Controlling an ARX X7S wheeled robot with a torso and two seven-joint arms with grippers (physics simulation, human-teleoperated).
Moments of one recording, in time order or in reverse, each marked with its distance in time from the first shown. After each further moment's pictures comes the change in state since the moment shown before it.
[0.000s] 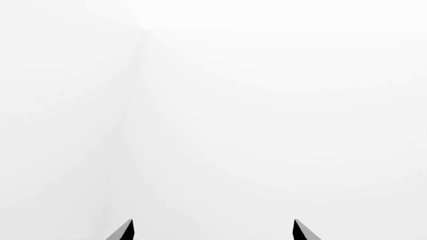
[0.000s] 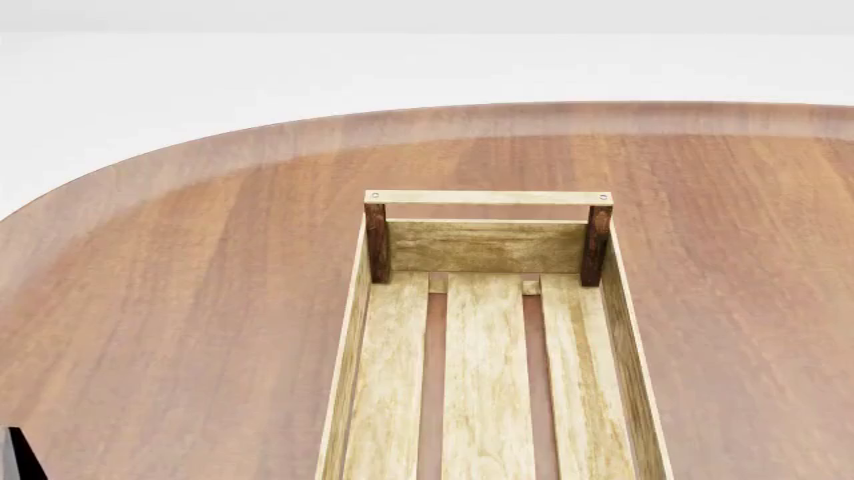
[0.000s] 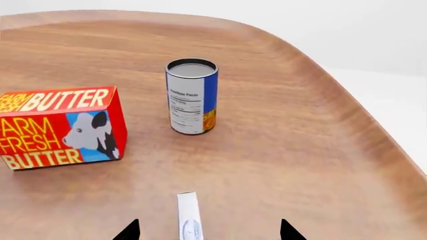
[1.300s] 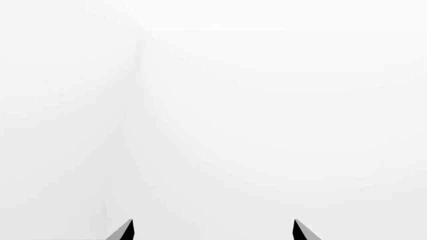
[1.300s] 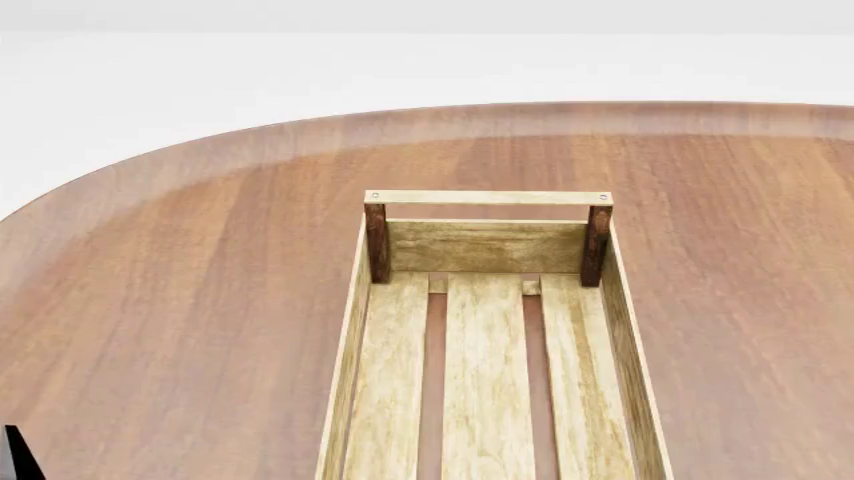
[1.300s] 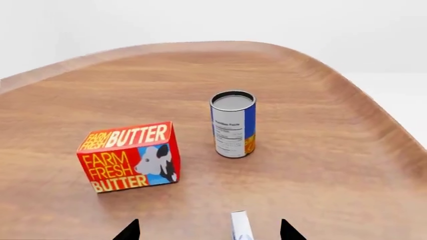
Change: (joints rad) left arm -0.003 0.006 -0.011 -0.007 -0.011 0.010 0.021; right arm -0.038 -0.033 -0.048 -0.265 -0.012 0.058 0.027
